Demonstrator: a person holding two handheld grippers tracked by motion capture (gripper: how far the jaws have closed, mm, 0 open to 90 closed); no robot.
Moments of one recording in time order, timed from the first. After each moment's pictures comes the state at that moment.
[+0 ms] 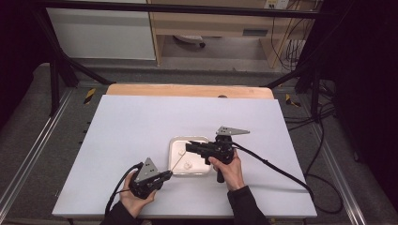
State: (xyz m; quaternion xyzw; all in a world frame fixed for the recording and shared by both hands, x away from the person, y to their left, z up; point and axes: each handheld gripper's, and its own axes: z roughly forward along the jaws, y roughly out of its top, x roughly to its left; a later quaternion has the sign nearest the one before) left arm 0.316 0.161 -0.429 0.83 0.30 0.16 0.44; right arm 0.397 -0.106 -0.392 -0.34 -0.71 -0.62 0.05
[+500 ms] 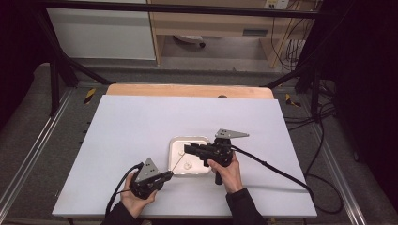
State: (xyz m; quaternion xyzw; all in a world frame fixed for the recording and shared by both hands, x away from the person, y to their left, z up) left arm 0.316 0.160 -0.430 0.83 0.30 0.15 0.45; right arm 0.391 -0.102 -0.396 -0.33 -0.70 -0.63 0.04
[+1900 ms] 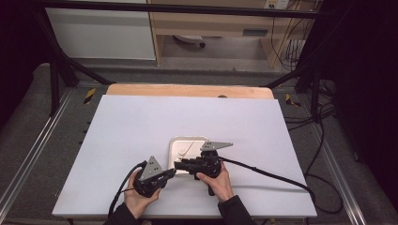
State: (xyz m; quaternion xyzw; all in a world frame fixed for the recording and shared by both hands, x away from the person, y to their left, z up) left arm 0.319 0.151 -0.427 0.82 0.31 0.16 0.45; right arm 0.378 -0.073 -0.433 -0.31 -0.74 -0.58 0.08
